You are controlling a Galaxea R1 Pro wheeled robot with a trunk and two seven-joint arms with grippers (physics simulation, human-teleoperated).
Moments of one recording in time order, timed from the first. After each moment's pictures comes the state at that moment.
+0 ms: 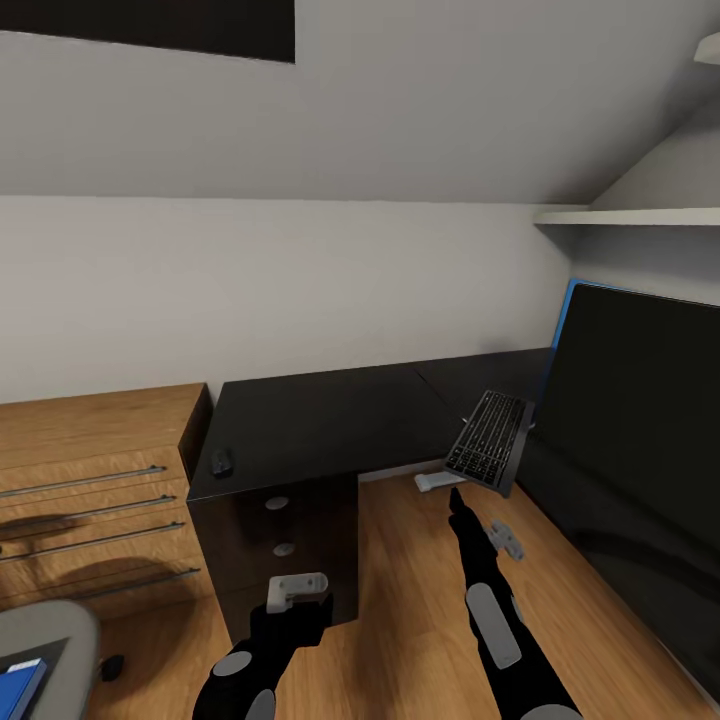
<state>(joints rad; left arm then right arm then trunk) -0.05 -0.08 -0.35 -1.55 0.32 0.57 0.38 -0.44 0.17 -0.16 -0.85 -0.80 -0.25 0.09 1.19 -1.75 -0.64</state>
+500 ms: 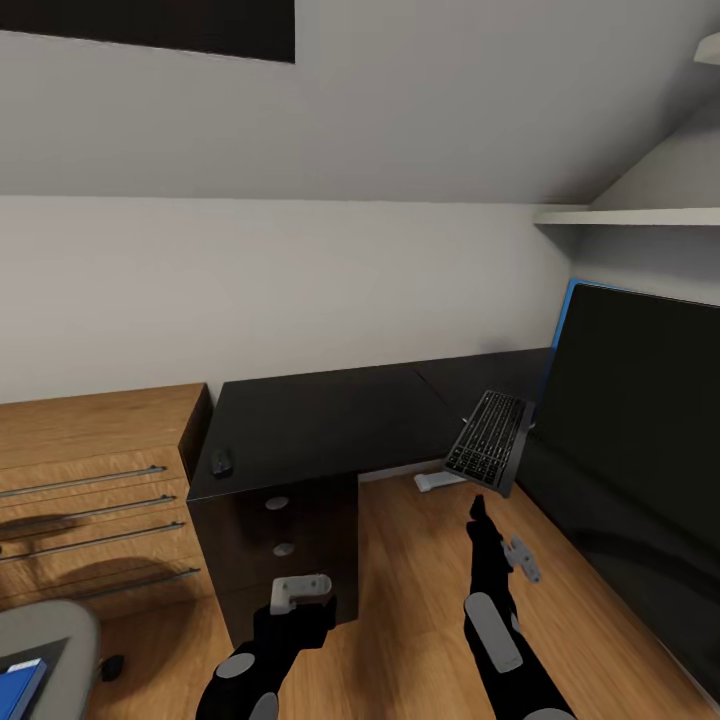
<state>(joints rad) -0.05 -0.08 -0.37 -1.55 0.32 0.57 0.38 -0.44 0.17 -0.15 -0.78 -0.95 -0.50 0.11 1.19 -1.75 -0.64</state>
